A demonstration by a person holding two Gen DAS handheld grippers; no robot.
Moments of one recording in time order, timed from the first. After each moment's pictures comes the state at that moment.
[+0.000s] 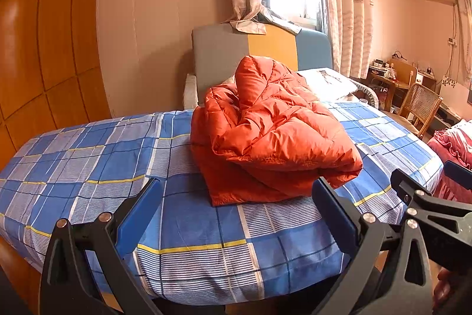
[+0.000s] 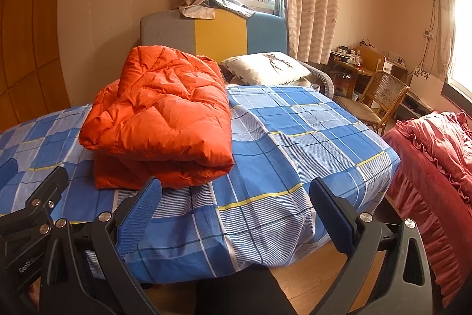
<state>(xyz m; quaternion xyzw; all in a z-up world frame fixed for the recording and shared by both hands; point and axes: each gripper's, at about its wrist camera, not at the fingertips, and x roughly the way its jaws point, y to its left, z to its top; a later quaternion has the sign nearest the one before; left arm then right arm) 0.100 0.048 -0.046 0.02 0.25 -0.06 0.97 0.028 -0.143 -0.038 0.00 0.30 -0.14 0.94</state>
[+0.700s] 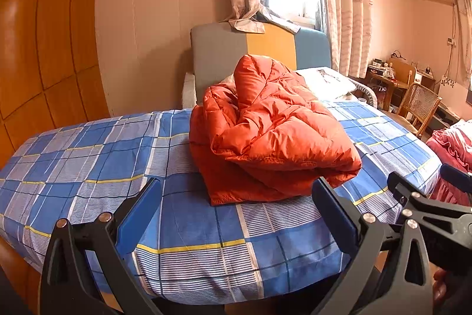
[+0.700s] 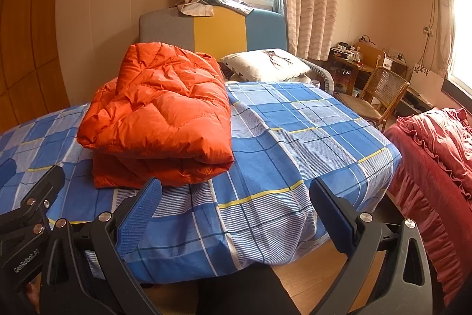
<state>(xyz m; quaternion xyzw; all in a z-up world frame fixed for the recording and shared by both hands) 0.099 0.048 -0.045 0.02 0.25 -0.06 0.97 0.027 -0.143 -0.043 0.01 0.30 -0.14 0.94</state>
